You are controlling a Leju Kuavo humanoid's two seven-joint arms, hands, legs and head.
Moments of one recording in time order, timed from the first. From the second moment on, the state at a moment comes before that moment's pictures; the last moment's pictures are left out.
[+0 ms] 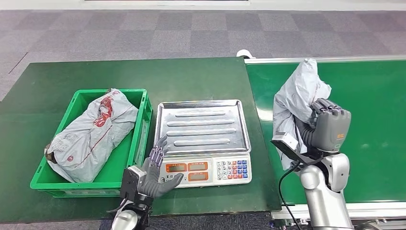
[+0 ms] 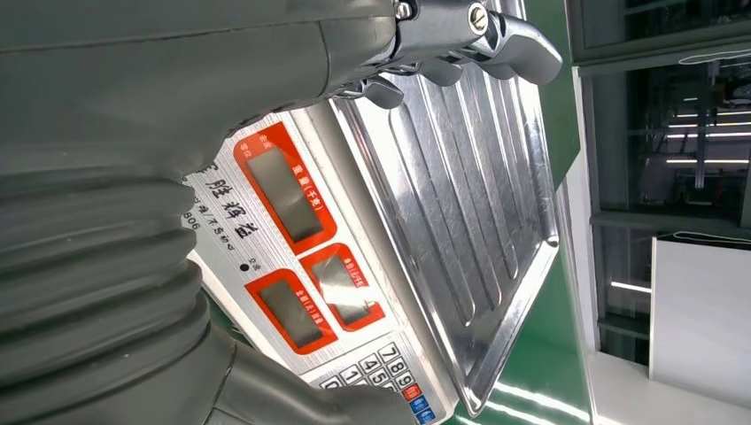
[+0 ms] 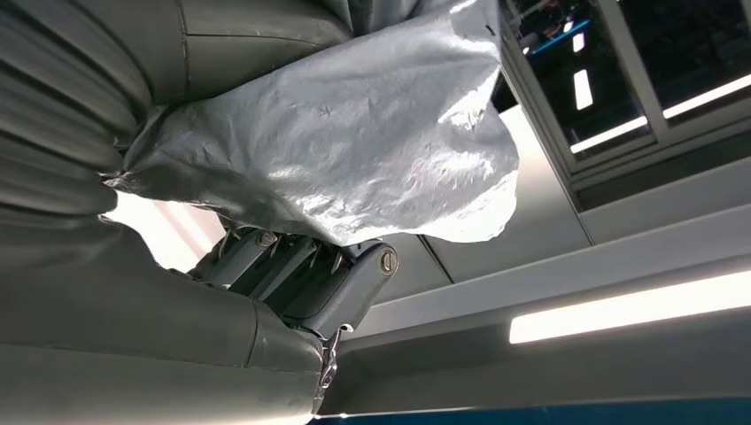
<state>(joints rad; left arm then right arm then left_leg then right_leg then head) -0.02 -0.19 -0.28 -1.27 -0.06 -0.02 -0.47 -0.27 -0.06 -0.04 -1.29 1.05 -0.70 -0.54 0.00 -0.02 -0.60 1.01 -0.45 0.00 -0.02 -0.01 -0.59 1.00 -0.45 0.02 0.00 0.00</state>
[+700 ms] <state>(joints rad) -0.02 -0.19 -0.27 -1.26 -0.06 0.03 -0.52 -0.30 0.00 -0.05 -1.30 1.04 -0.69 -0.62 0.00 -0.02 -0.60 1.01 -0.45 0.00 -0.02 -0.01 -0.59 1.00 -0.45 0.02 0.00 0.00</state>
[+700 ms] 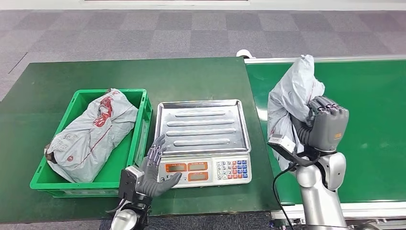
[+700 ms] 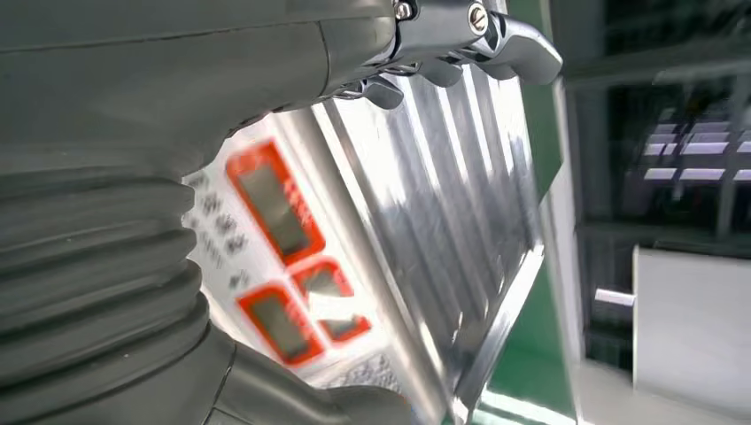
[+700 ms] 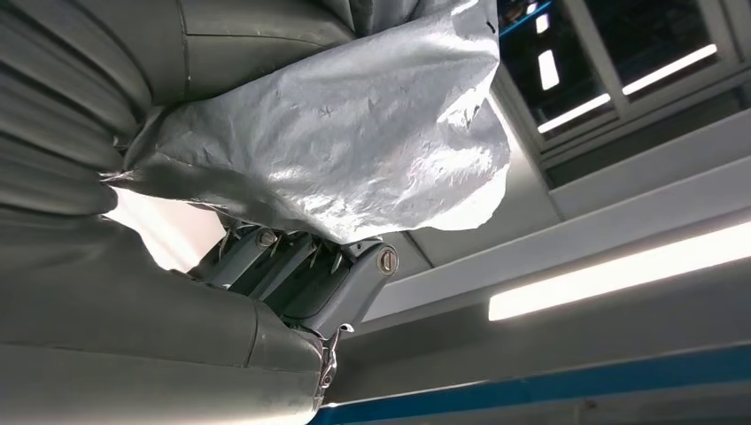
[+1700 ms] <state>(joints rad) -0.14 -0.28 -0.25 -1.32 0.09 0.53 -0.70 -0.82 0.19 0.35 -0.40 1.23 -0.56 -0.45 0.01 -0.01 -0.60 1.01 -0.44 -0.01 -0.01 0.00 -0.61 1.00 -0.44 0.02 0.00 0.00</state>
